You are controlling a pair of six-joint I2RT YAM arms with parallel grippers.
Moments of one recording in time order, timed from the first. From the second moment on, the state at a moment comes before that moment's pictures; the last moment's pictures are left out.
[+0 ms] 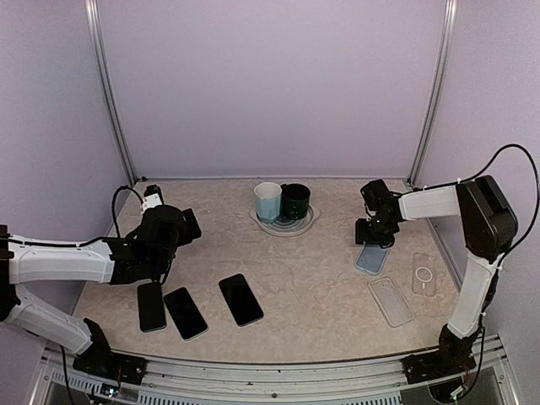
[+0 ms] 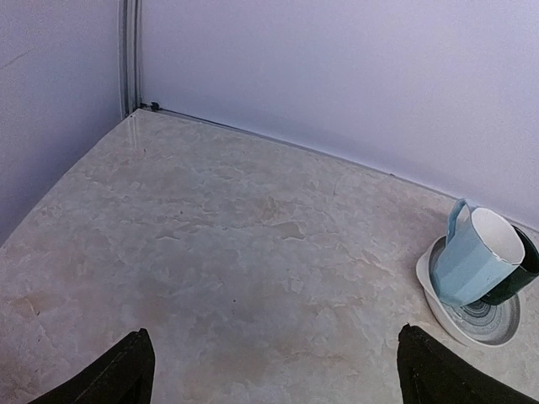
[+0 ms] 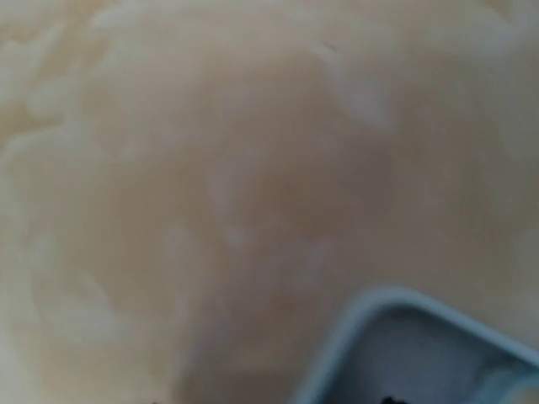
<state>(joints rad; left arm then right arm) -0.80 1.27 0.65 0.15 -0.90 -0.62 0.35 1.85 1.12 -0.35 0.15 0.42</state>
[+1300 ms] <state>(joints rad) -0.81 1.19 0.66 0.13 -1.01 -0.49 0.75 1.74 1.11 -0.42 -0.09 0.60</state>
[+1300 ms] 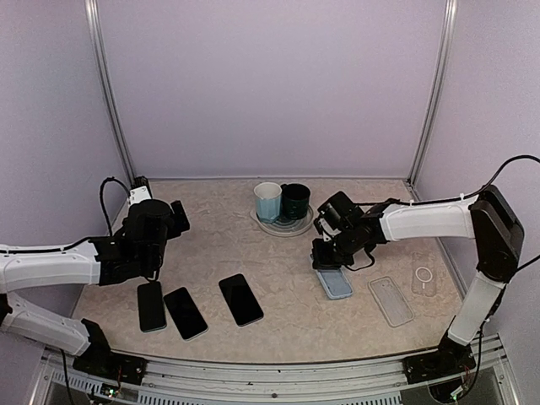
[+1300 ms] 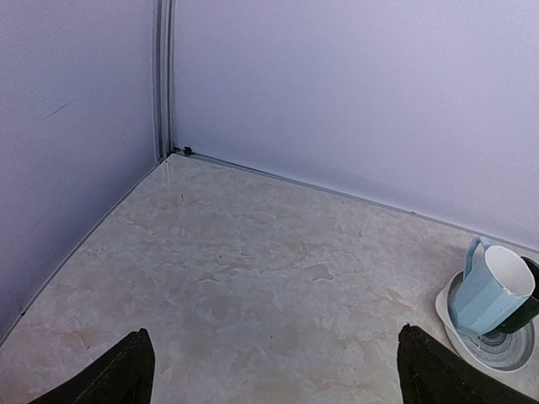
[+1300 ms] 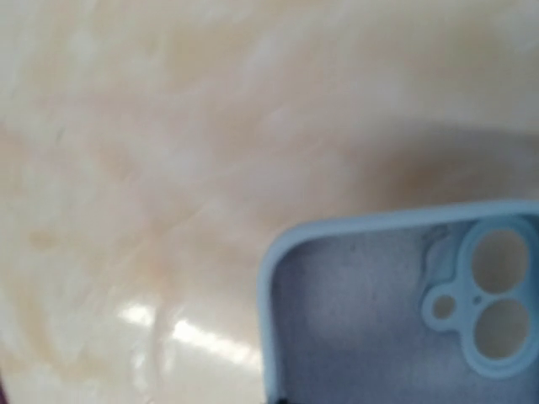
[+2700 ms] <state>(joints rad) -0.77 1.09 0.65 -0.10 -0.99 -0.78 1.20 2.44 2.09 -0.96 0.18 0.67</state>
